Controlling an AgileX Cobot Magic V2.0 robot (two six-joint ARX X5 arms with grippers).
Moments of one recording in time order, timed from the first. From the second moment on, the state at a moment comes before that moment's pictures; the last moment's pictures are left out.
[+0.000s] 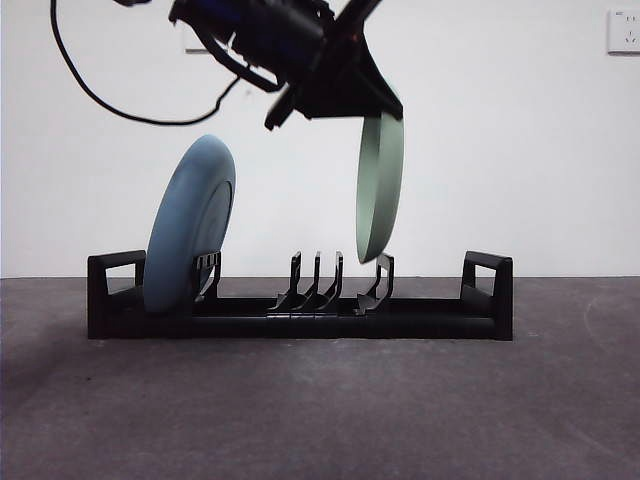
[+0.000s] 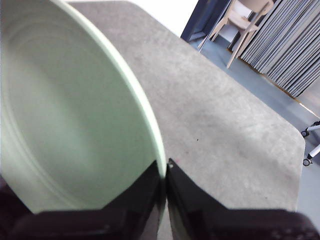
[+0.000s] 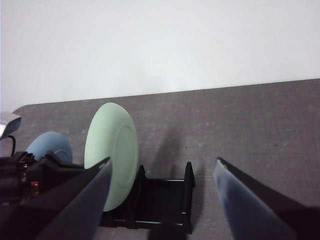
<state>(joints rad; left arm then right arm) -0.62 1.74 1.34 0.02 0.42 -0.26 0.33 0.79 1.17 -0.63 0.09 0.19</state>
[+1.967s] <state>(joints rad) -0.65 1.35 1.34 -0.41 0.32 0.01 0.33 0.84 1.17 -0.72 0.08 0.13</state>
